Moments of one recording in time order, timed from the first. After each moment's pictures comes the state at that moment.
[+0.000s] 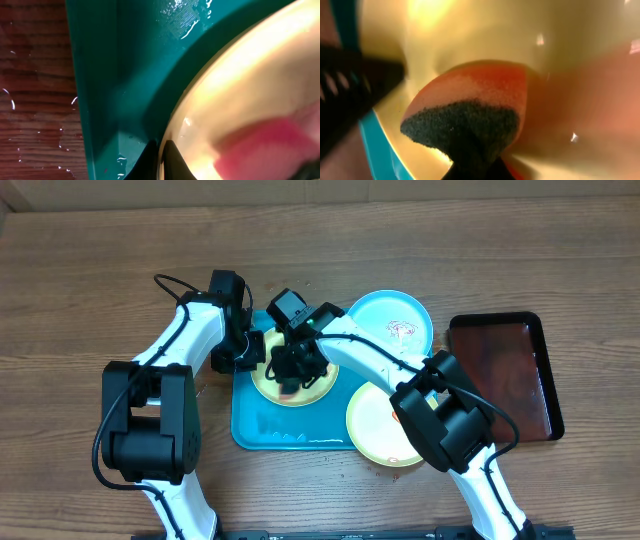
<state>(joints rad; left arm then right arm) -0.10 1.98 1.32 -0.88 0.13 -0.21 0.75 2.29 1.77 -0.85 -0.35 0.58</state>
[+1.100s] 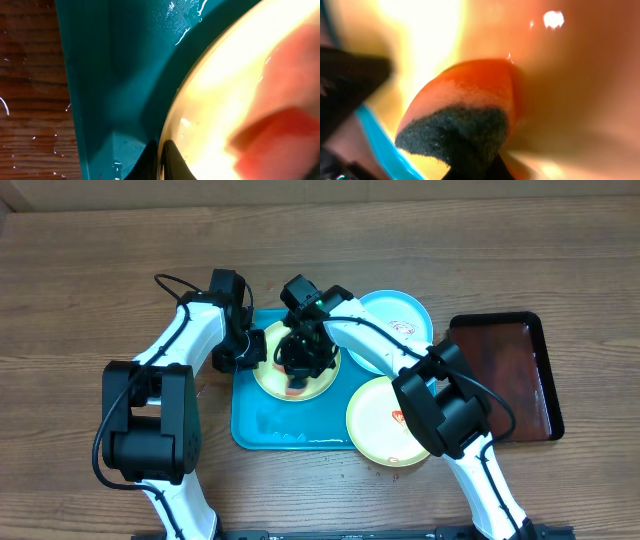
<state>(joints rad) -0.11 1.98 1.32 -0.86 0.14 -0.21 0.68 2.37 1.90 -1.02 -0.42 0.49</state>
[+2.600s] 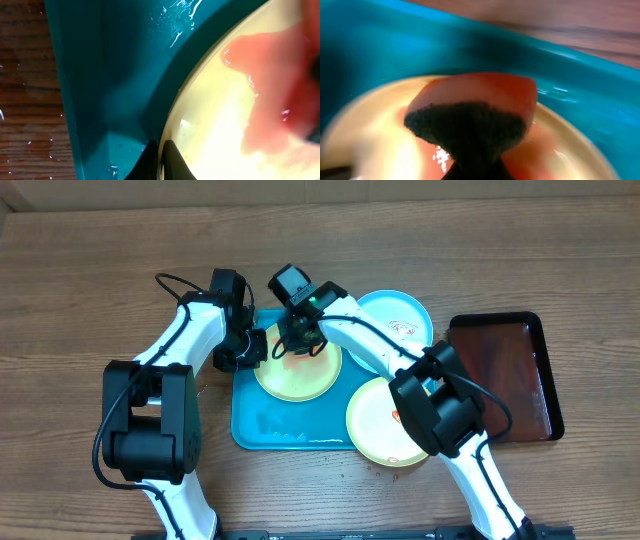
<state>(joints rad) -0.11 1.99 1.32 -0.85 0.15 -0.20 0.69 2.40 1.96 -0.81 -0.11 0.41</state>
